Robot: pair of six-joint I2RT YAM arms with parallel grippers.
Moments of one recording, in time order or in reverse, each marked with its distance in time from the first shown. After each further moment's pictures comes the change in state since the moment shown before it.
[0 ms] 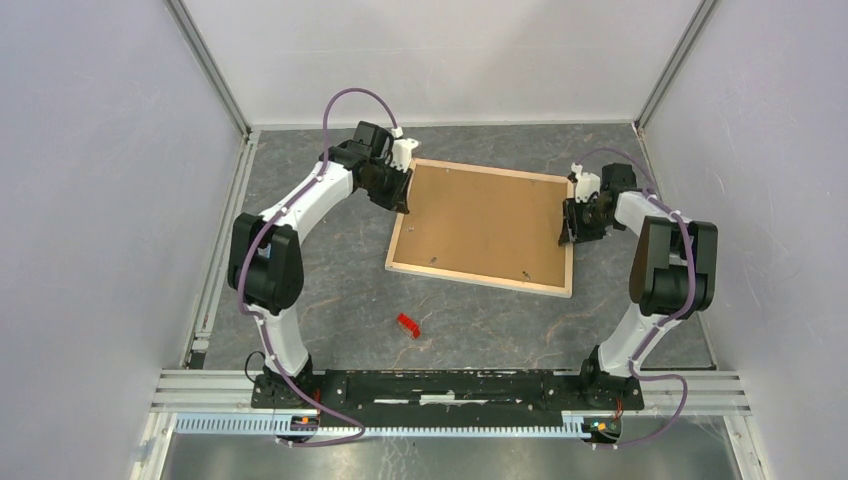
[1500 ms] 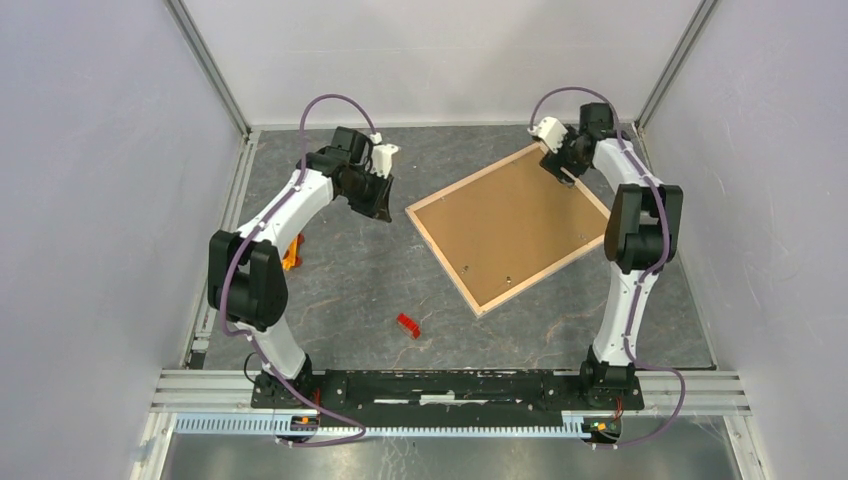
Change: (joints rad) left arm 0.062 -0.145 -0.119 -0.079 -0.008 0.006; right arm 0.092 0.415 0.723 -0.095 0.159 -0.767
